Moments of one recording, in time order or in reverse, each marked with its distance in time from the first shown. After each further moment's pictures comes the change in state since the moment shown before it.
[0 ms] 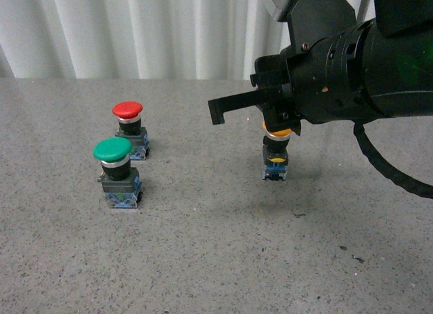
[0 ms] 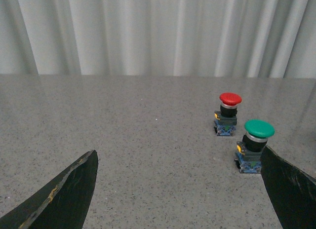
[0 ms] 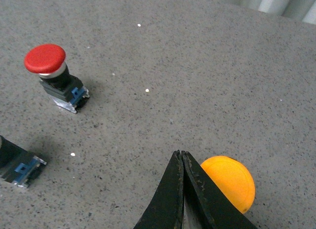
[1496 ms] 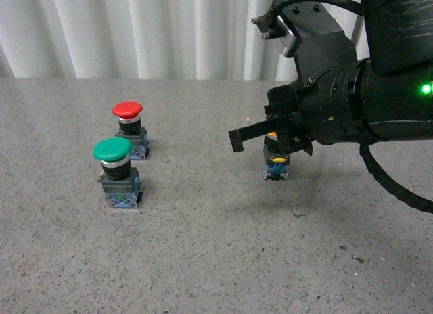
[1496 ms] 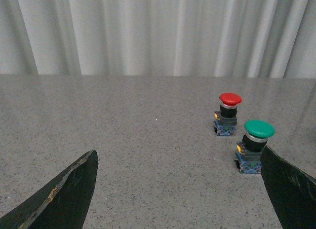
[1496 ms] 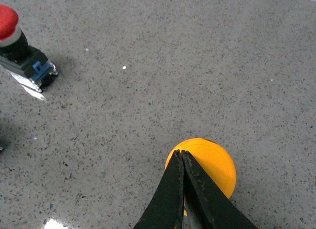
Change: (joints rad) left arm 0.000 0.000 0.000 0.000 0.000 0.000; right arm -0.046 0.064 0.002 -0.025 0.001 -0.047
